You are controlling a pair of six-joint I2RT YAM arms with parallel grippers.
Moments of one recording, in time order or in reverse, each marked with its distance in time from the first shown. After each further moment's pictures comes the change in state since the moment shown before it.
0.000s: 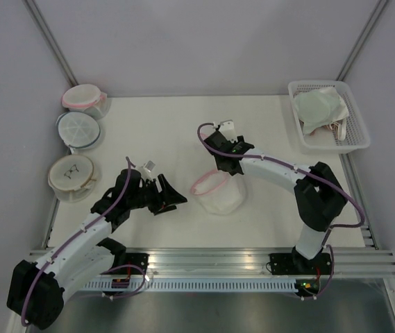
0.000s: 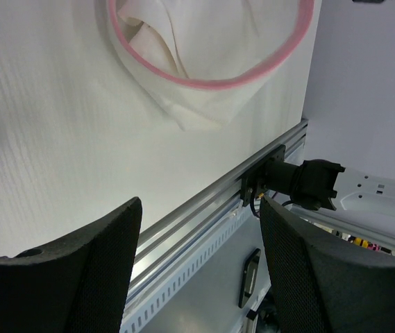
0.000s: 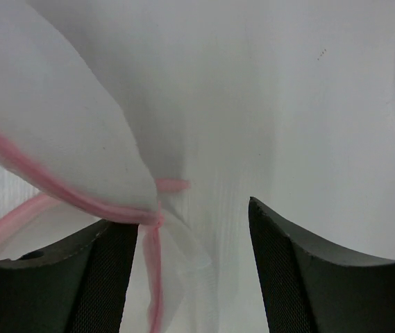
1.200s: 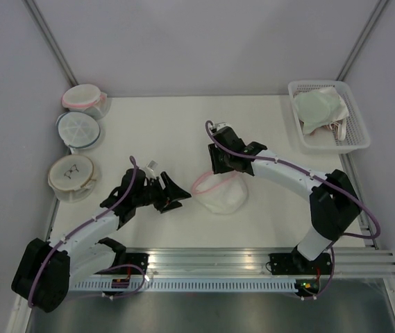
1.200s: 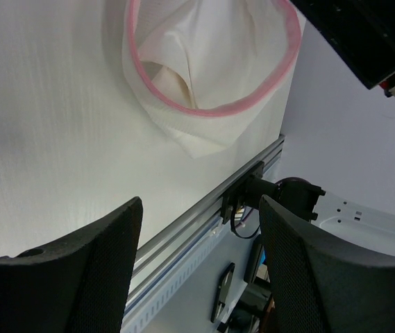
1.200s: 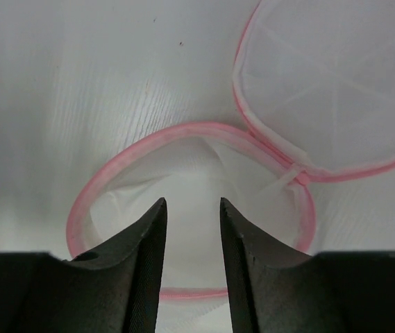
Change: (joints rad) left arm 0.001 0.164 -0.064 0.270 0.015 -0.133; right arm -0.058 -0.098 -0.047 0.087 -0.517 -0.028
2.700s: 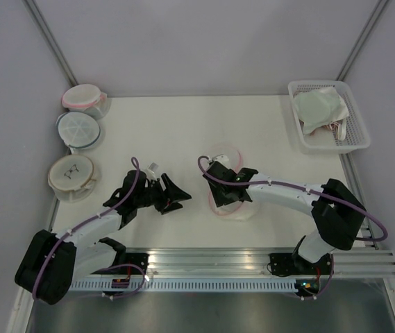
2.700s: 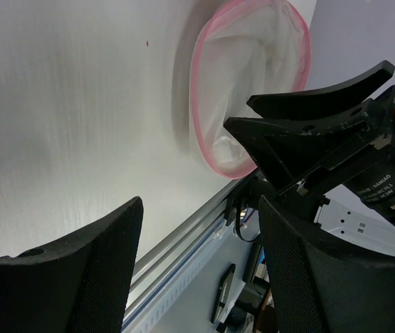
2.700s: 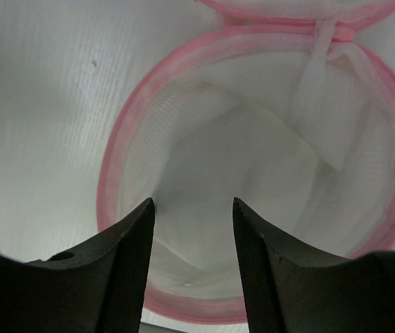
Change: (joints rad) left arm 0.011 0.070 -0.039 0.100 0.019 -0.010; right arm 0.203 -0.084 -0.213 -0.111 0.125 0.126
